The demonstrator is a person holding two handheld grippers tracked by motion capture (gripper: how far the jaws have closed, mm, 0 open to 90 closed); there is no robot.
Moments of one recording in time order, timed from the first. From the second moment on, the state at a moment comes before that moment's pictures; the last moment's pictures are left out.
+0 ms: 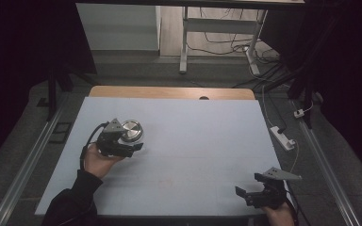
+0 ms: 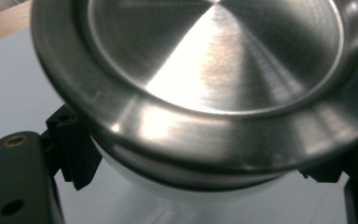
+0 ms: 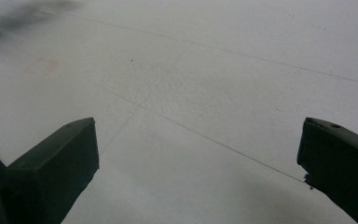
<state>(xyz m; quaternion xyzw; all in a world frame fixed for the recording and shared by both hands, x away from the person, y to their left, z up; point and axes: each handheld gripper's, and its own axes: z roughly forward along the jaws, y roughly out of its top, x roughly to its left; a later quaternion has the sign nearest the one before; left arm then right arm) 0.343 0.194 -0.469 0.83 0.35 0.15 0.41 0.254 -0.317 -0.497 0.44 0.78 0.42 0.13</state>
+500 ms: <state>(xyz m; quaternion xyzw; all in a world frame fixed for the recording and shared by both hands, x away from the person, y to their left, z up) 0.347 0.149 -0.451 0.85 0.30 0.13 0.41 0.253 -0.317 -0.496 0.44 0.78 0.42 0.13</state>
